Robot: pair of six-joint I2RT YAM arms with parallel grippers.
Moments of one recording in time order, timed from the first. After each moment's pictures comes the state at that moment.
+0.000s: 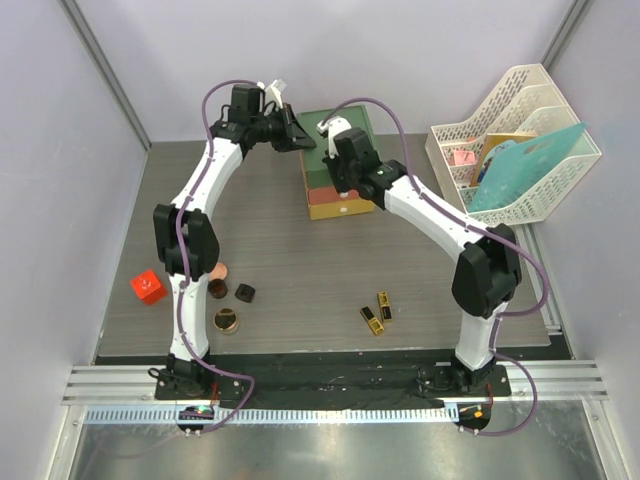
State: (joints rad) left arm -0.25 2.22 2.19 -0.52 0.67 -0.54; right arm 0.61 1.85 1.68 -0.43 0.18 0.00
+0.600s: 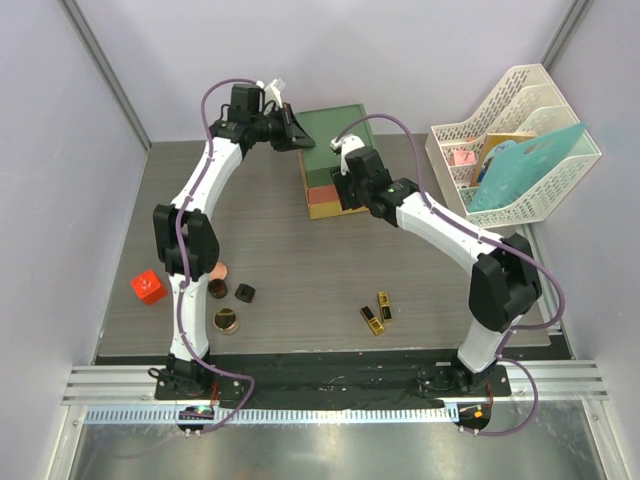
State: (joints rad) left arm -0.25 2.22 2.20 -0.53 0.66 -0.52; right arm 0.61 1.75 1.47 -0.35 0.18 0.06
